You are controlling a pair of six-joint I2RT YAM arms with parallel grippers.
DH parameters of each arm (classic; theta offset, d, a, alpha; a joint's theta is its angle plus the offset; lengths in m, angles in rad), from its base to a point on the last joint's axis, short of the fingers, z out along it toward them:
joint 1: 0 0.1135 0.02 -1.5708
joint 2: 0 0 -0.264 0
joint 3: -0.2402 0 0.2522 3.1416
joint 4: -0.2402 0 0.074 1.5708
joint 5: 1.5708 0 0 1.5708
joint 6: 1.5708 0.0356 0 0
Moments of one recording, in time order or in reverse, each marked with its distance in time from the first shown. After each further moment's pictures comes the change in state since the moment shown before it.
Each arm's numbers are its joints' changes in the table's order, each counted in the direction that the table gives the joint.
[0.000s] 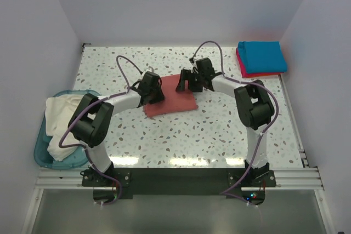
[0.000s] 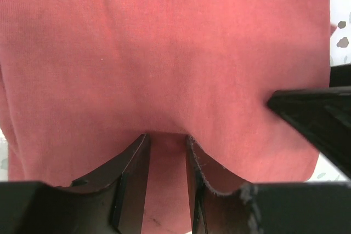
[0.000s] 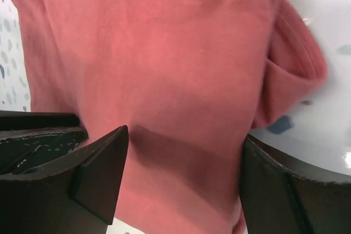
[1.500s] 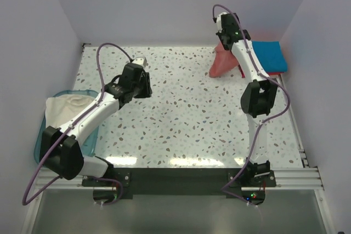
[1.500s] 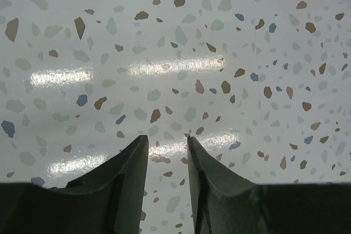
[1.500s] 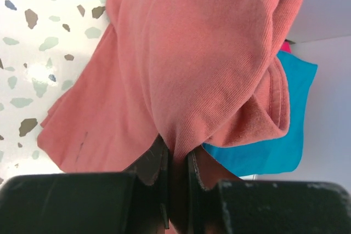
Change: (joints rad) left arm 0.037 -0.406 -0.054 -0.371 -0.004 0.334; right arm -0.211 0.217 -0.945 -0.642 0.719 -0.792
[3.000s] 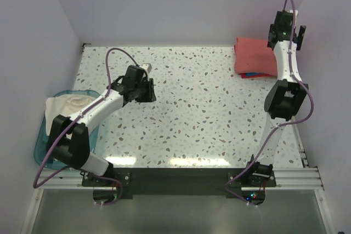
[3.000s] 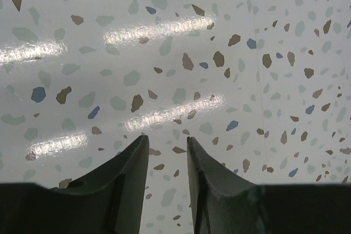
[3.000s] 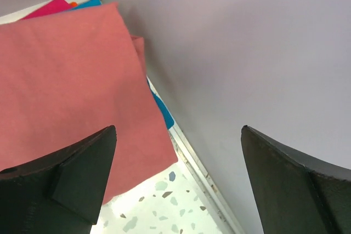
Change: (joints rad) left arm 0.044 0.110 0.034 0.035 0.201 0.041; right arm -0.372 -0.091 0.095 0.142 0.232 0.237
